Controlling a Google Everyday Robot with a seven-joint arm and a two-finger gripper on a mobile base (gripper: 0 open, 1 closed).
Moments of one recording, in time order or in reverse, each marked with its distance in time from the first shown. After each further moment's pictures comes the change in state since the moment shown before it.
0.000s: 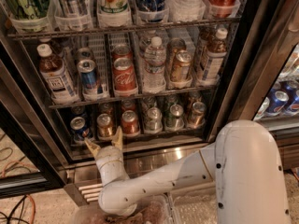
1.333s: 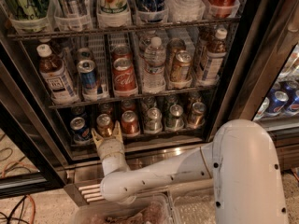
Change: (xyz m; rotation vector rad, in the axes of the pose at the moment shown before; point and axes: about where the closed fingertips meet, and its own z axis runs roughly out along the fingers) arm 0.002 -0.016 0.030 0.025 0.001 0.004
